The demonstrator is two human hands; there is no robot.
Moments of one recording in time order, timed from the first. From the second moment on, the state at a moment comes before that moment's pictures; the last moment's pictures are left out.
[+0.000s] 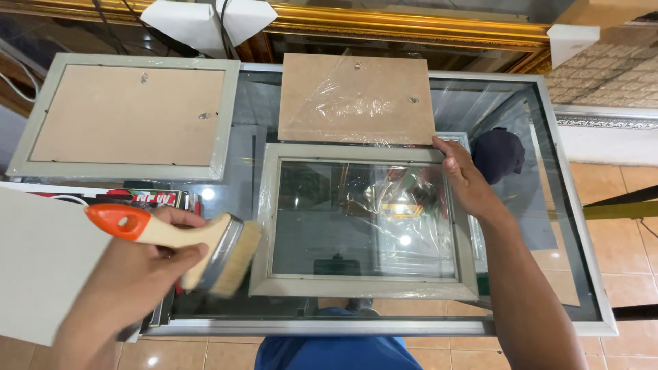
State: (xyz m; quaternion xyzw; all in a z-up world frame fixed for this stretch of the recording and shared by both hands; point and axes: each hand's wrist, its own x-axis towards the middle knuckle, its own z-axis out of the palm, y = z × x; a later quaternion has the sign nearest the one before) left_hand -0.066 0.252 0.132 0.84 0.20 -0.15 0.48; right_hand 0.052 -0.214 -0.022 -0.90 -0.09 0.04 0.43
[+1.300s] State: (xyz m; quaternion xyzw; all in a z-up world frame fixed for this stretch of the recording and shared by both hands) left_hand 0.053 0.092 0.096 0.79 -0.35 -0.42 0.29; right_hand 0.055 -0.219 -0.033 -0.91 -0.13 0.04 0.38
